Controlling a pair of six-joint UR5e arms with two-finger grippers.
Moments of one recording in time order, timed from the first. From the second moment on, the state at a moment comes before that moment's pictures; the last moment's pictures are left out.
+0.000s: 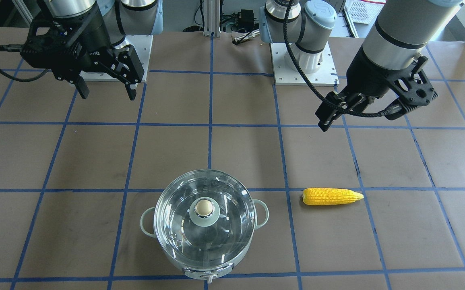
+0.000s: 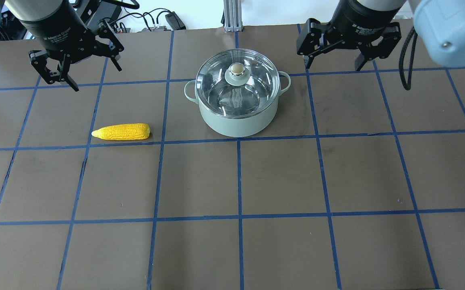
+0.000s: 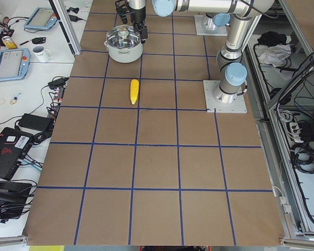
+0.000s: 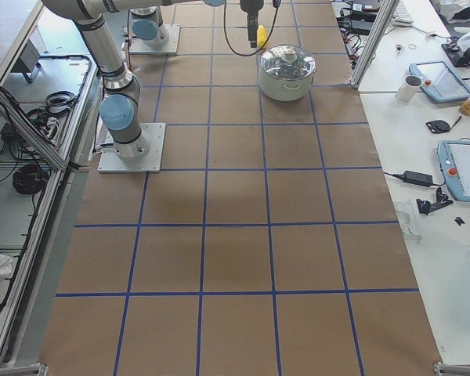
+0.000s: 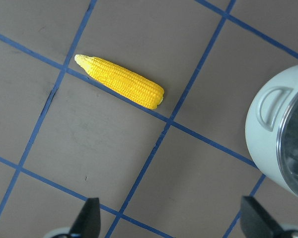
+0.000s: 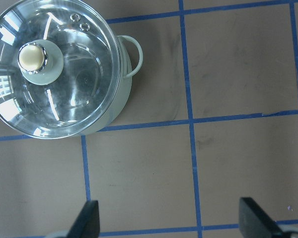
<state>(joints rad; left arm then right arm) -1.51 -1.65 -1.44 -1.62 1.55 -0.43 1.66 -1.57 1.48 -1.63 -1.54 0.17</state>
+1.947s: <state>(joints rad) -1.37 -1.89 -1.61 -1.32 1.53 -1.41 1.89 -1.03 1.30 -2.12 -1.59 0.43</state>
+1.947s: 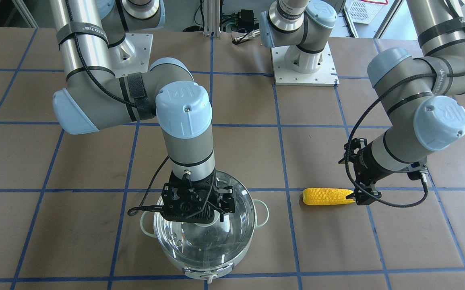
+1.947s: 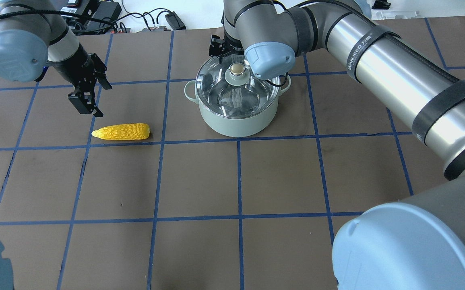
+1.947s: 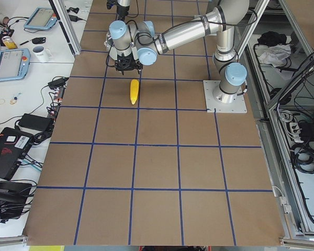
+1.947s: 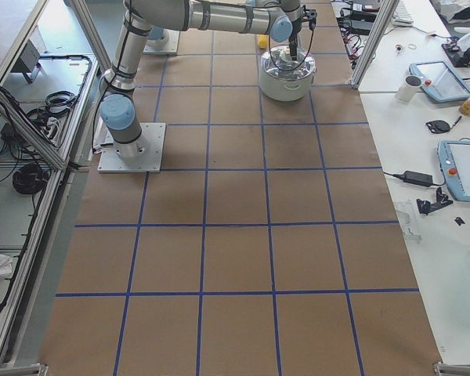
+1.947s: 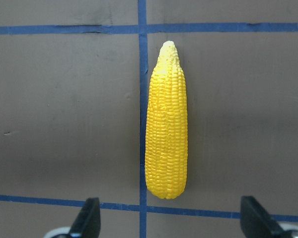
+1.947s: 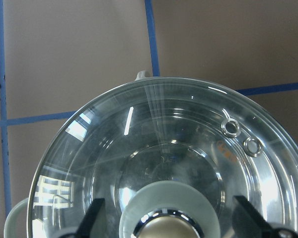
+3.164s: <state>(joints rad) -1.37 -2.02 -1.70 -1.12 1.51 -1.40 1.90 -1.04 1.32 -2.11 -1.62 0.43</state>
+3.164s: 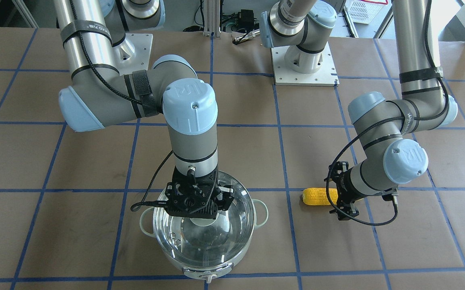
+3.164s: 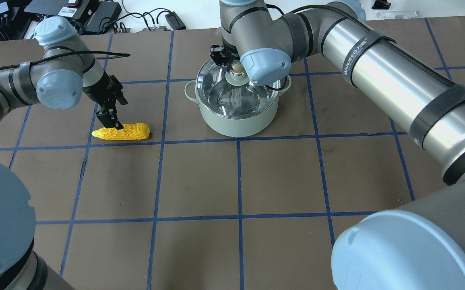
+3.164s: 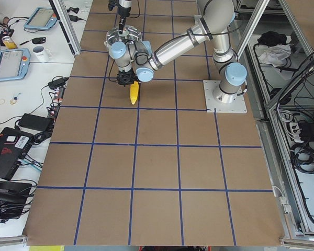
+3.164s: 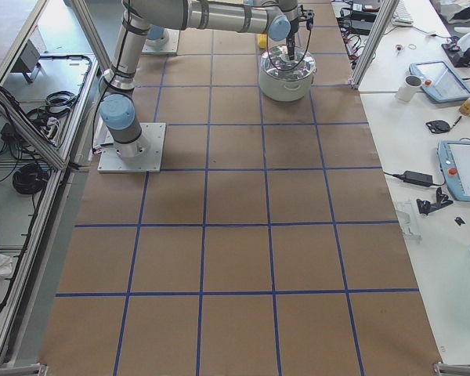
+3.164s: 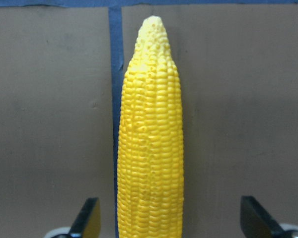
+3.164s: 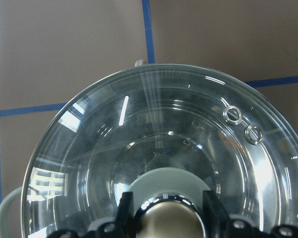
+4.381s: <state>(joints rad) -1.37 -2.05 -1.72 -1.12 1.56 -1.43 1.65 -1.52 1.46 -1.70 -1.58 0.11</state>
